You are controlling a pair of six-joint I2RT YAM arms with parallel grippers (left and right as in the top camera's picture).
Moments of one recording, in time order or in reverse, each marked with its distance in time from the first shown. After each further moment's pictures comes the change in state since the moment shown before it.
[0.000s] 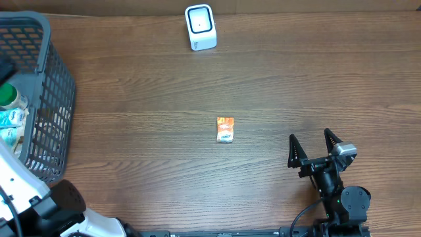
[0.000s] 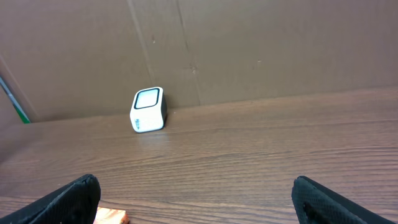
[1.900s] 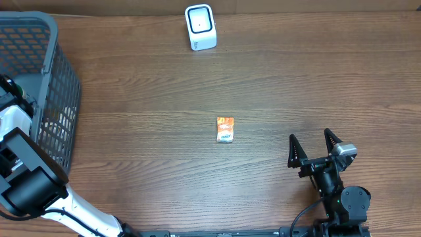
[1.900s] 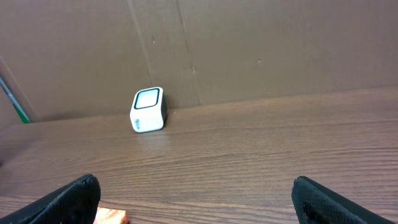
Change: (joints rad) left arm 0.077 0.259 -0.903 1.185 -0.288 0.461; right arm 0.000 0.000 0.000 0.000 -0.001 0.000
